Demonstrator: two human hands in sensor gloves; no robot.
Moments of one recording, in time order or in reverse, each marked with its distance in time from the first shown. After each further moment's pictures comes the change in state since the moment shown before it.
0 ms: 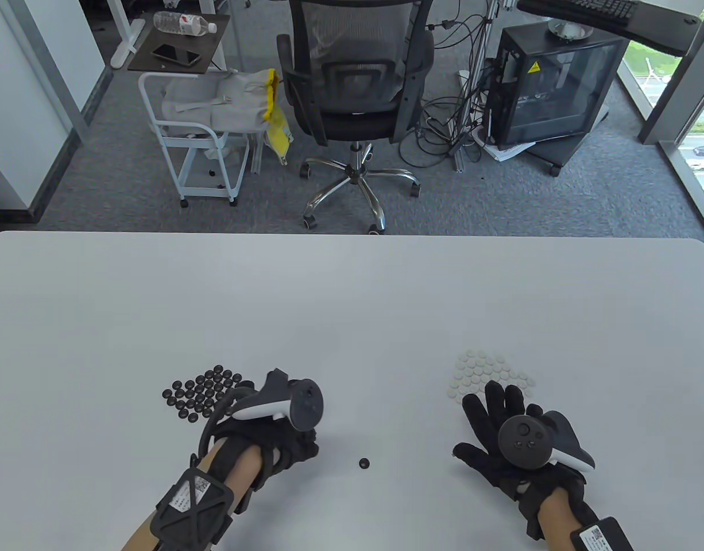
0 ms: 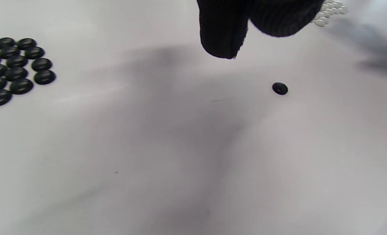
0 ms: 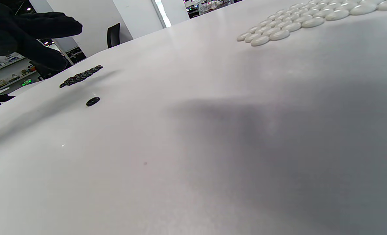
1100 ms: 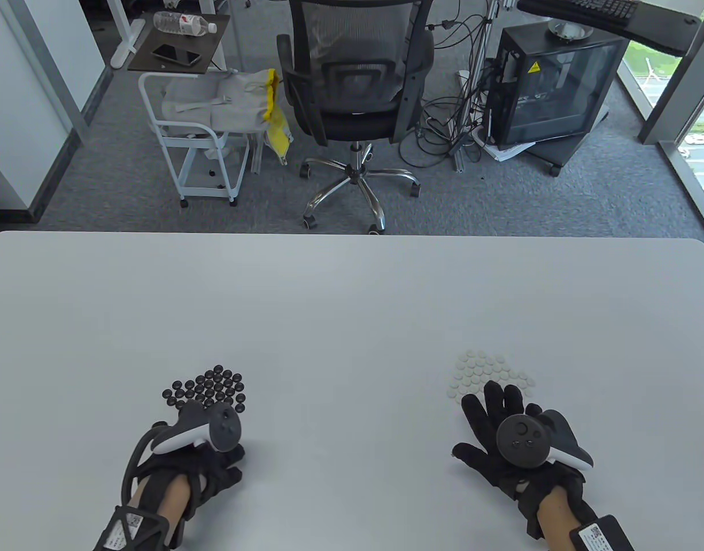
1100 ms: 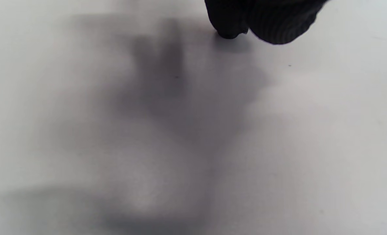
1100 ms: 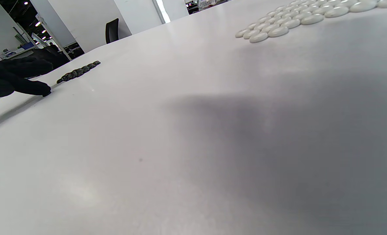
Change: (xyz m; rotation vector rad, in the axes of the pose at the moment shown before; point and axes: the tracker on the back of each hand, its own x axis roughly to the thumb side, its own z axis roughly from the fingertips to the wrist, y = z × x) left_hand -0.134 -0.091 0.047 -0.071 0.332 0.272; right_hand 0.001 0.001 -0.002 0.019 0.004 0.012
